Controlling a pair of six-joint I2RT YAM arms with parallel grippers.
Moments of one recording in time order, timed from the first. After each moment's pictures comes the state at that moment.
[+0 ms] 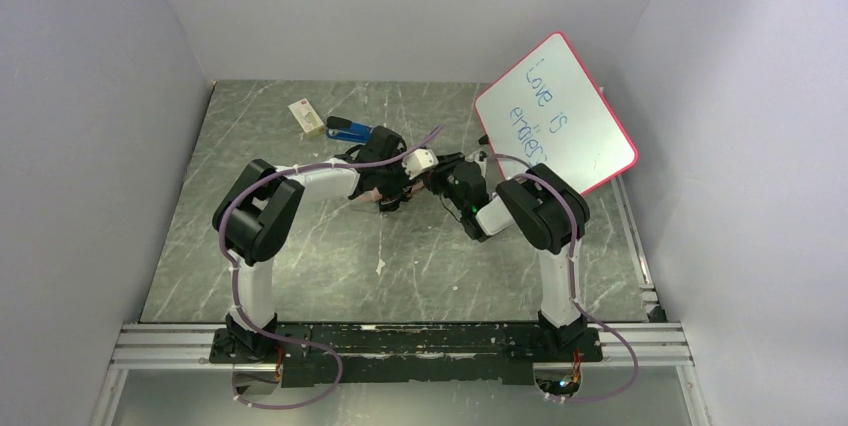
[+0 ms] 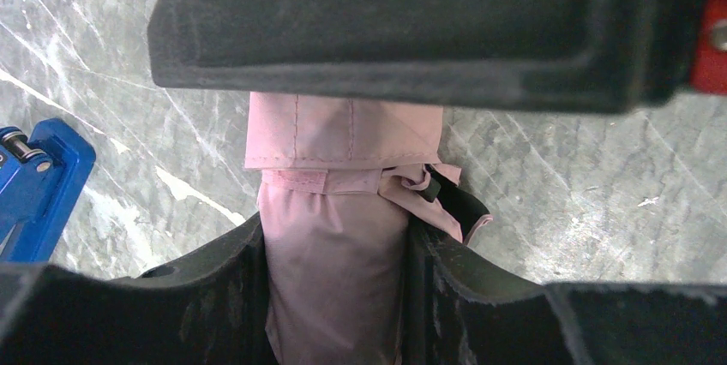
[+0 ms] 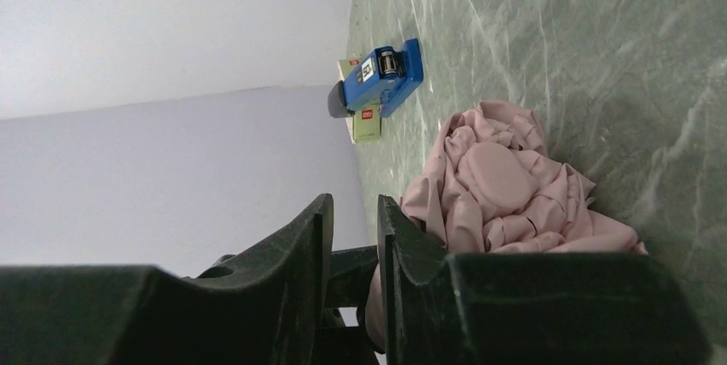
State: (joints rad) left arm -0.63 1.96 1.20 -0.10 0.12 0.53; right arm 0.56 2.07 0.75 1.13 0.09 1.55
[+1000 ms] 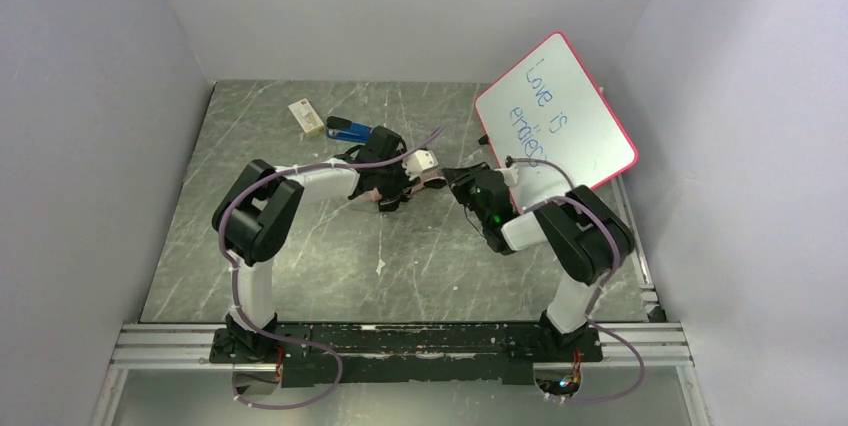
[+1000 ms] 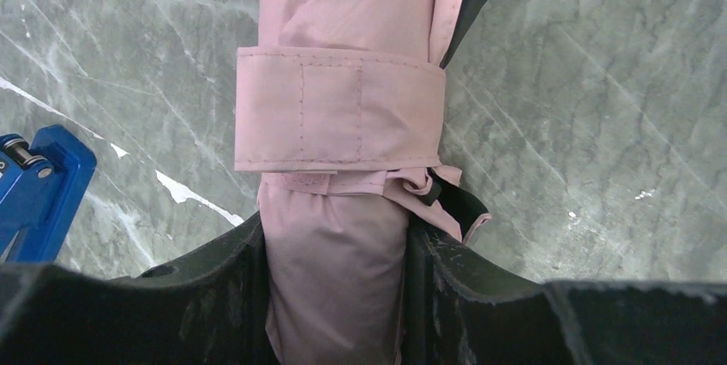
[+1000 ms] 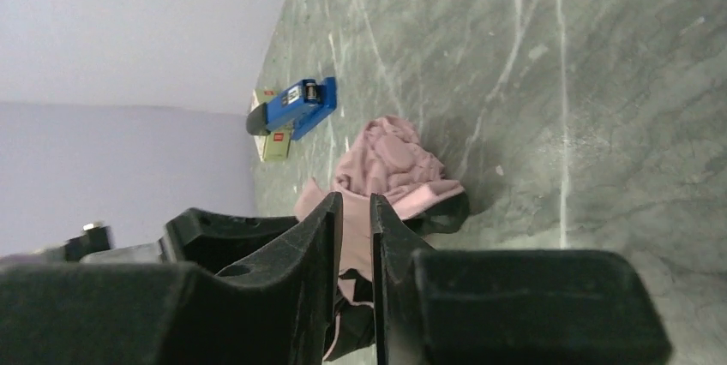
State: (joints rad) left arm -0.63 1.96 1.20 -0.10 0.13 0.54; right arm 0.51 1.80 0.55 0.95 0.21 1.27
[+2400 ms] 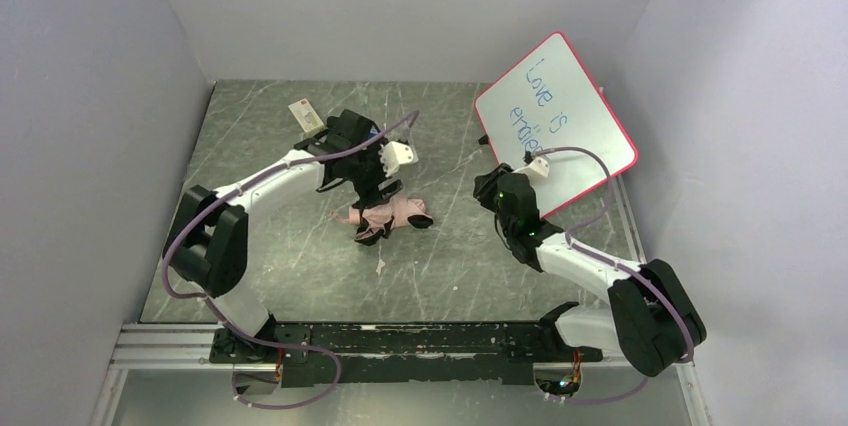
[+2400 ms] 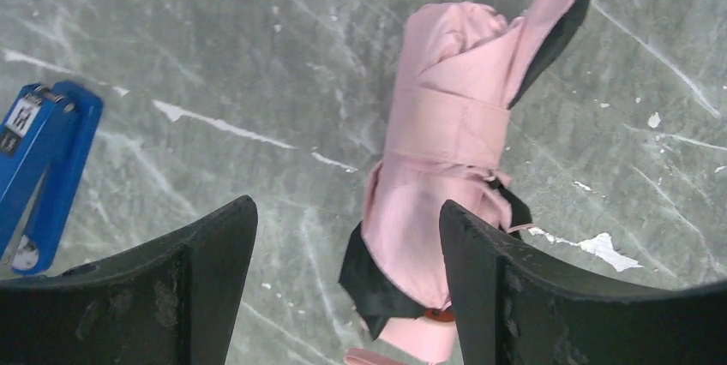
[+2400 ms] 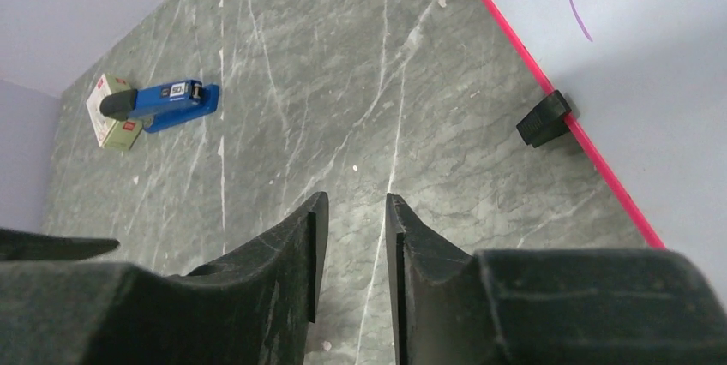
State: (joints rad) left arm -0.56 1.67 1.19 -0.46 0.35 0.65; right arm 0.50 1.23 0.46 0.39 0.40 0.78
